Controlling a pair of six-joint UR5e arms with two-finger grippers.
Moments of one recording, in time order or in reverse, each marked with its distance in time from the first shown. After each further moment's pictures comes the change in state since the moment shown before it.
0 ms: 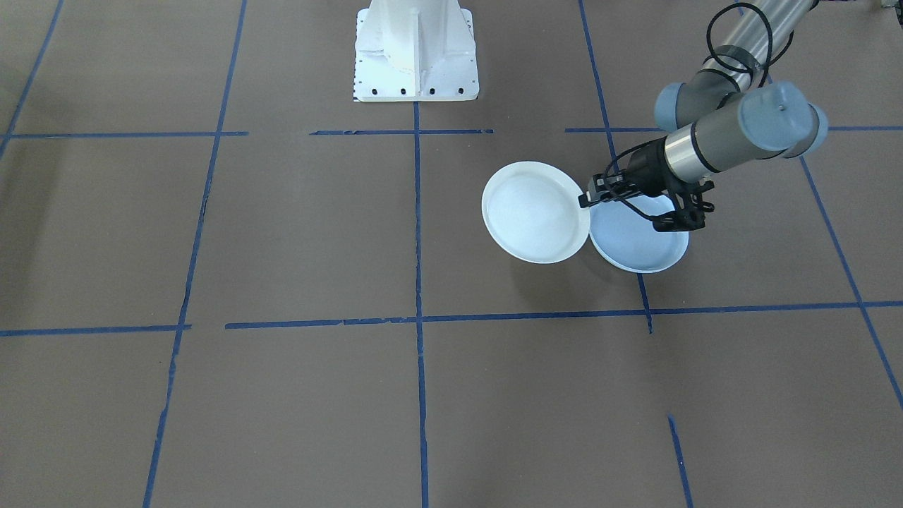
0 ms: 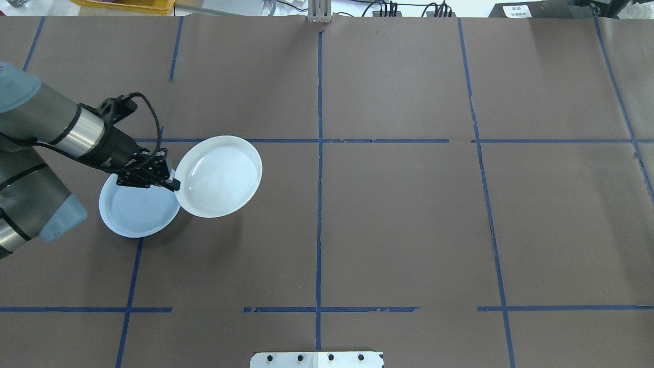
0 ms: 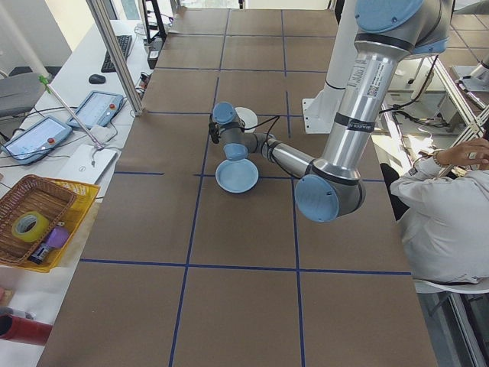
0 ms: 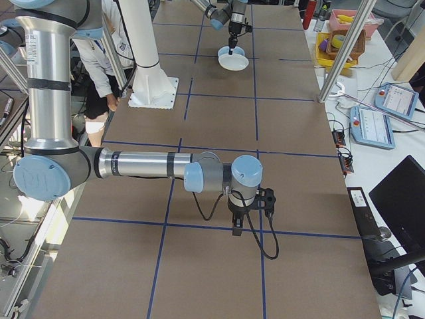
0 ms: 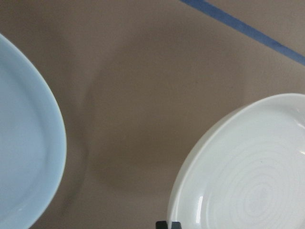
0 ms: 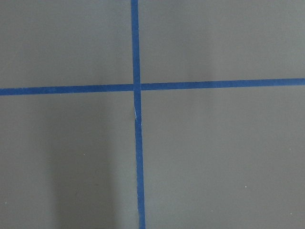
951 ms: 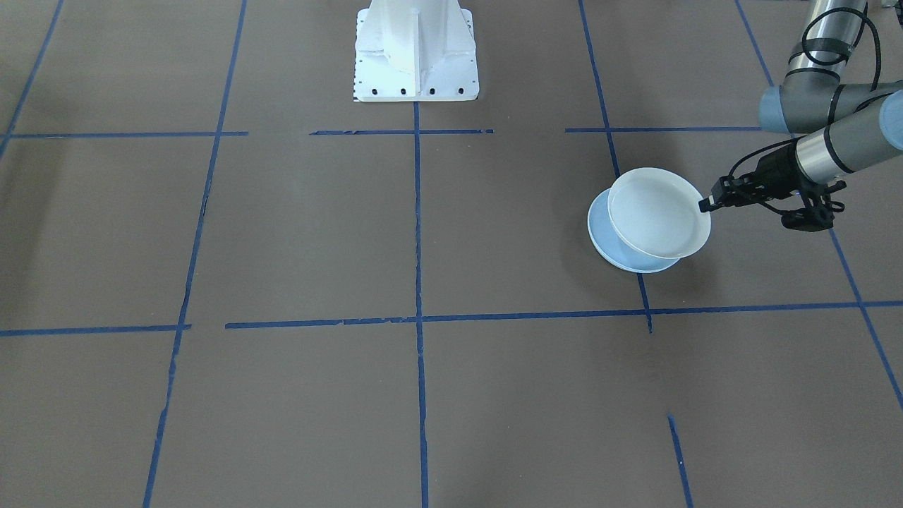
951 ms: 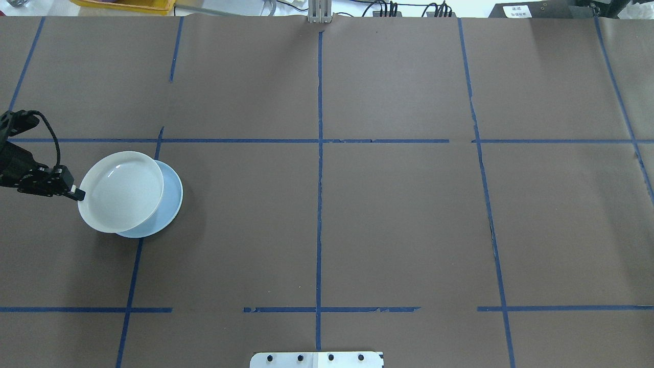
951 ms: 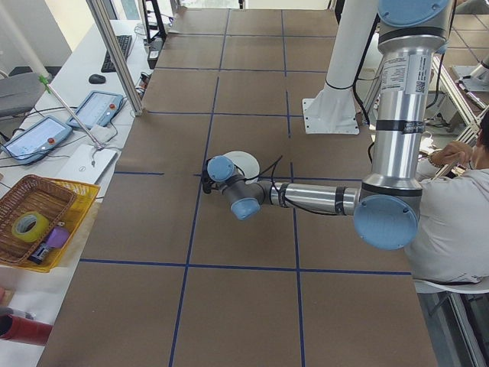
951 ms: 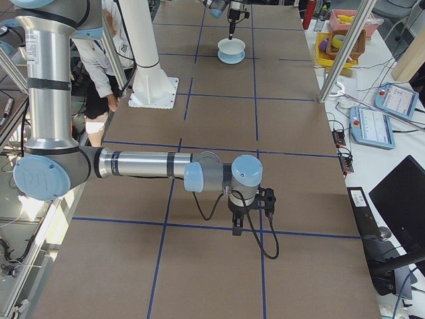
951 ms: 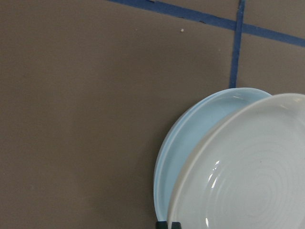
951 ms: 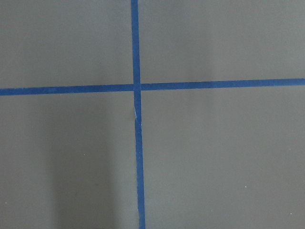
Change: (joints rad) left arm -0.138 0.202 0.106 -0.036 -0.050 0.358; right arm 0.000 0.000 0.000 0.001 0.000 0.000
